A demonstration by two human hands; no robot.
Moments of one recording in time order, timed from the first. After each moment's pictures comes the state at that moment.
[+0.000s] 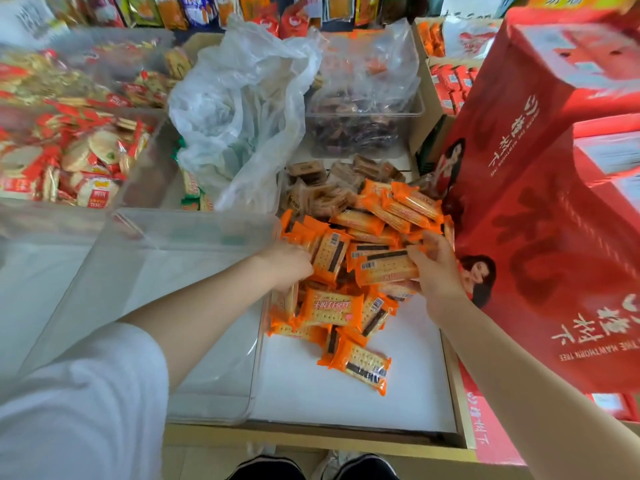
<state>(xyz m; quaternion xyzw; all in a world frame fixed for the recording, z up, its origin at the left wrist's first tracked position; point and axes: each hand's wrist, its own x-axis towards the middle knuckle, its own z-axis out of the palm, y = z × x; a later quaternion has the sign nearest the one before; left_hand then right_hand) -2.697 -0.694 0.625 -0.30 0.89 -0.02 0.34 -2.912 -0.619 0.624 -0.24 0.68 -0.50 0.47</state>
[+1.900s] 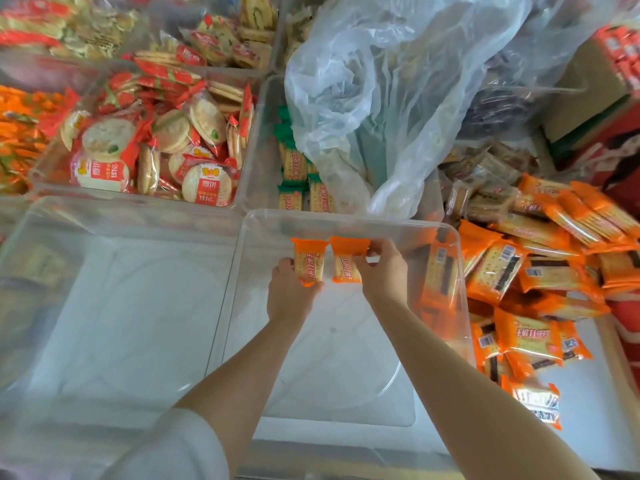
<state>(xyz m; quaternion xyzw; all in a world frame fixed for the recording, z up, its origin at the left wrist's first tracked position) -2.468 -0.717 0.513 -0.76 0.49 0.39 -0.18 -2.606 -0.716 0.551 -0.42 0.77 -0.35 0.35</state>
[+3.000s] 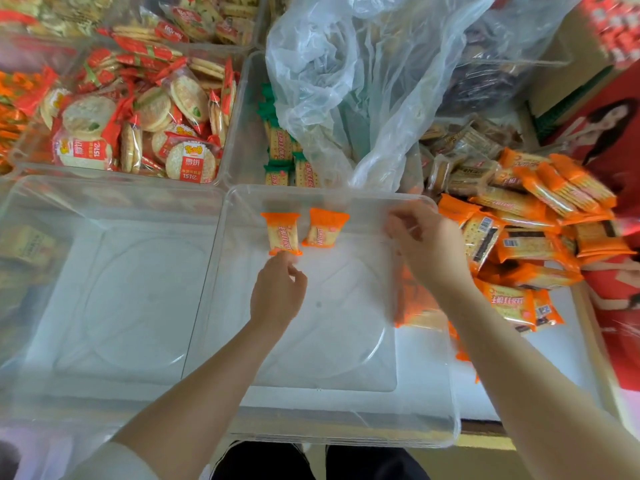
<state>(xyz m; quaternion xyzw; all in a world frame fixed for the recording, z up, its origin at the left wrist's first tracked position) -2.468 -0.673 0.543 -0.72 0.59 0.32 -0.18 -2.669 -0.679 0.627 -0.58 0.71 -0.32 0.23</state>
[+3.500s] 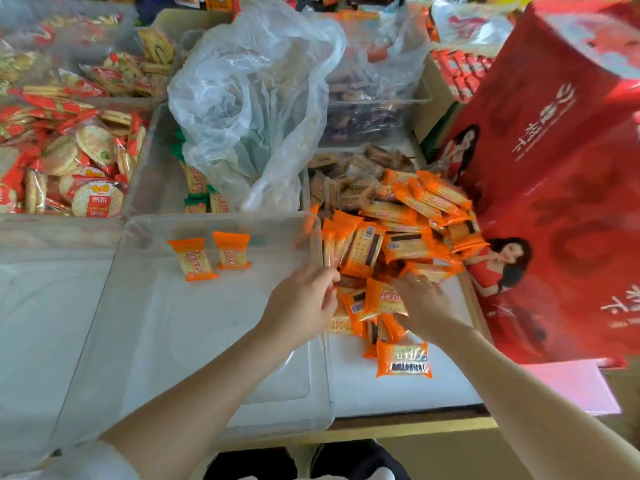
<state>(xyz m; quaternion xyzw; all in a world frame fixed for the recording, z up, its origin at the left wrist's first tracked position) -2.616 -0.631 0.611 -0.43 0.85 0.21 -0.20 -2.838 -0.593 0.585 -0.67 0.72 0.14 0.15</state>
